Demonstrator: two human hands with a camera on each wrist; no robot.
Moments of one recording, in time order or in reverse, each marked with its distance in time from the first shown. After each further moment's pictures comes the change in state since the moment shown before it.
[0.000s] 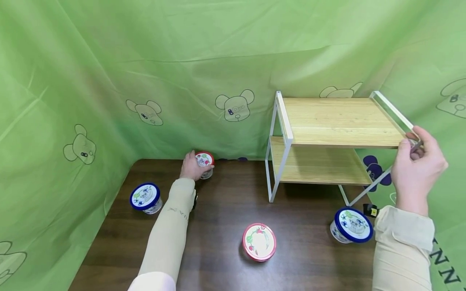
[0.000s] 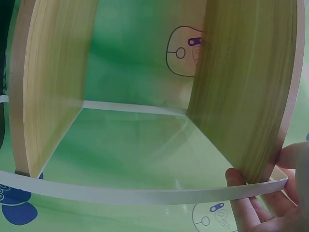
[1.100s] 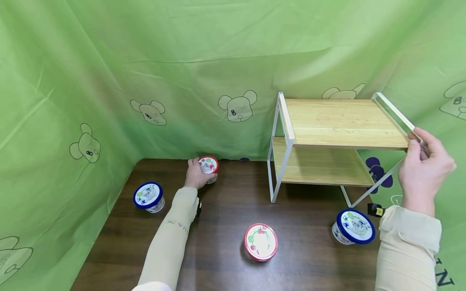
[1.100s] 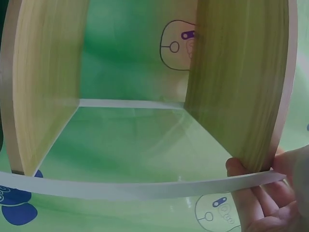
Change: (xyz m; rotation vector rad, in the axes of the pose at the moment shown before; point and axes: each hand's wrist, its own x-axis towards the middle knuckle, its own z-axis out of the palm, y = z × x) left_hand -0.018 -0.008 0.021 -0.143 0.060 0.016; right_hand 0.005 0.001 -0.005 0.063 0.006 0.028
